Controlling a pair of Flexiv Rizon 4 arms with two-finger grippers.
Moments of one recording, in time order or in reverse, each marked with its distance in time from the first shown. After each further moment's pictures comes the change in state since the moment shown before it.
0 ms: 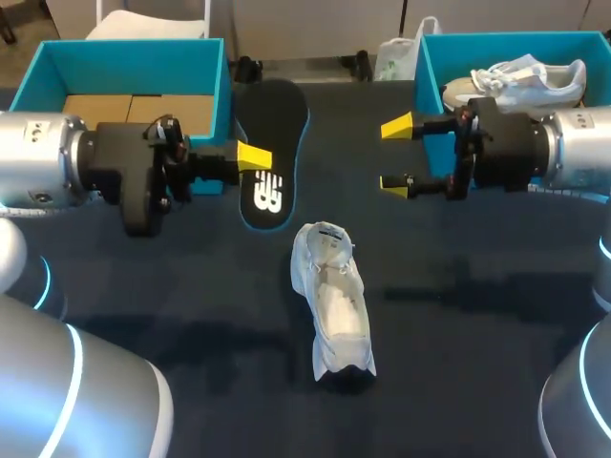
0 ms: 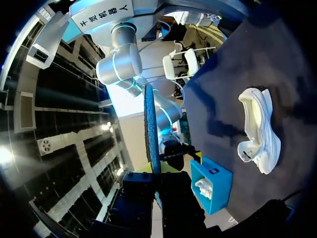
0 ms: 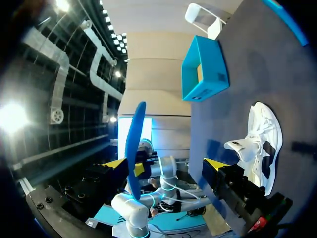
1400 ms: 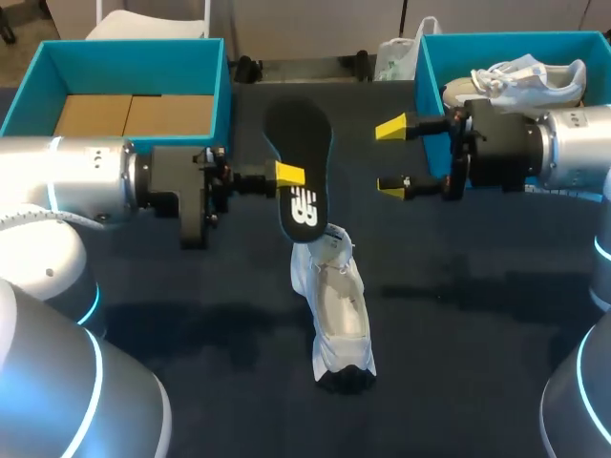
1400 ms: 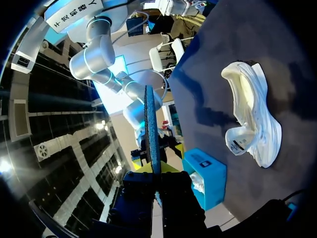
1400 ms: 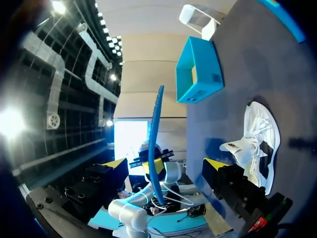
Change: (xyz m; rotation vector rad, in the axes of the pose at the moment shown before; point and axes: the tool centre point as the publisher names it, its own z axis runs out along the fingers) left arm 0.070 0.026 0.039 -0.053 0.062 0.071; right arm -0.010 0.006 0.008 -0.019 -0.044 0.038
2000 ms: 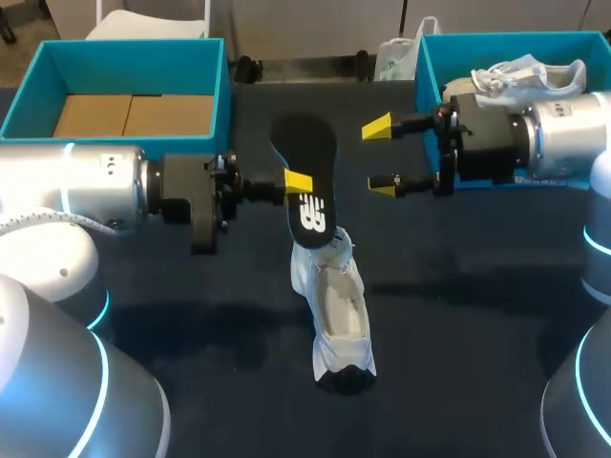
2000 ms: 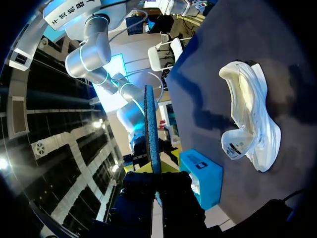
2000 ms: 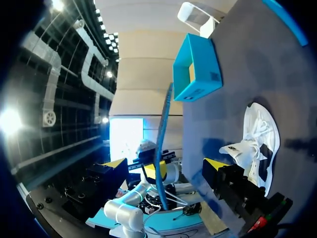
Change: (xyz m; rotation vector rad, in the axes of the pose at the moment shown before) left arm 0.015 -0.002 0.008 -0.009 0.019 -0.020; right arm -0.001 0.005 0.013 0.028 -0.036 -0.020
